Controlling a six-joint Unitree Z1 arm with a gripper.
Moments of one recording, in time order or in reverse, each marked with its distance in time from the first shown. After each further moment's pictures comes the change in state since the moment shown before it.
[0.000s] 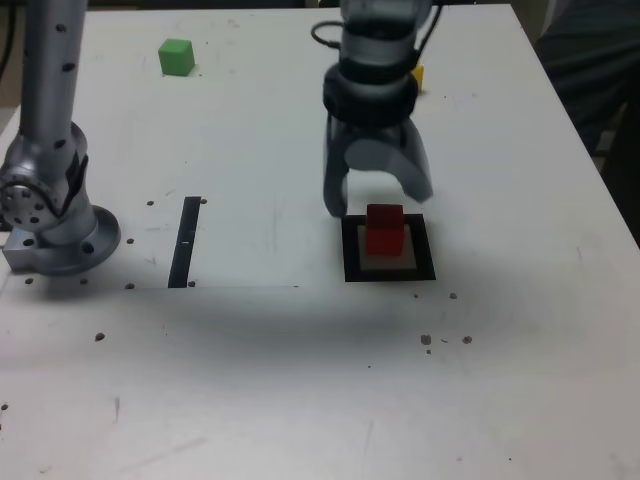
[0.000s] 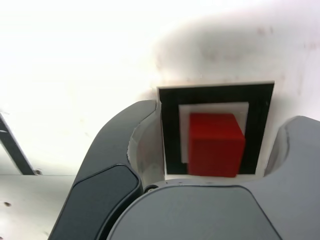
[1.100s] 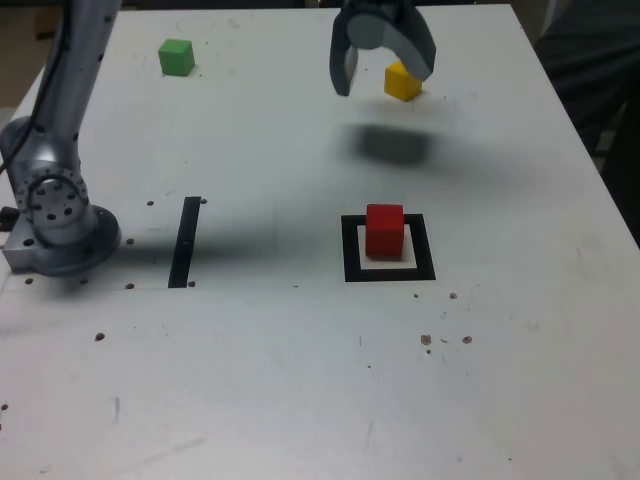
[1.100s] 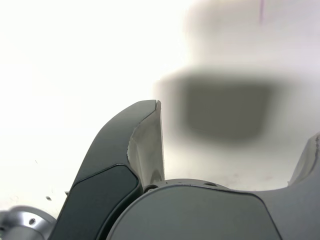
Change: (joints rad) arm 0.487 0.199 -0.483 0.246 0.033 0.686
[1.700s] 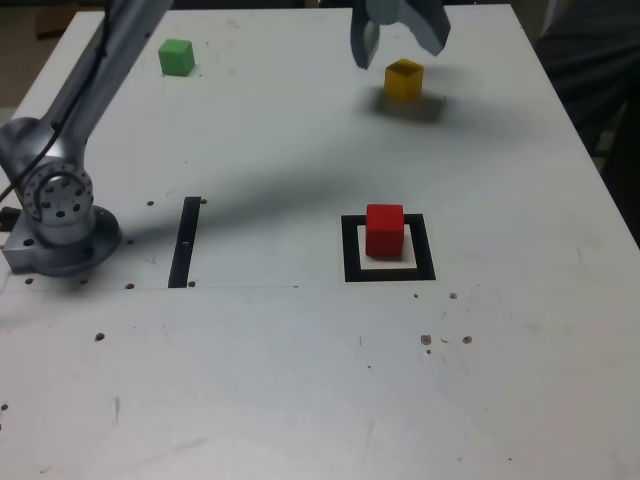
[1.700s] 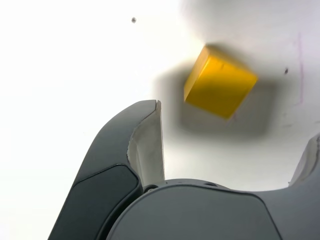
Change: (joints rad) arm 0.125 0.277 -0.496 0.176 0.000 0.232
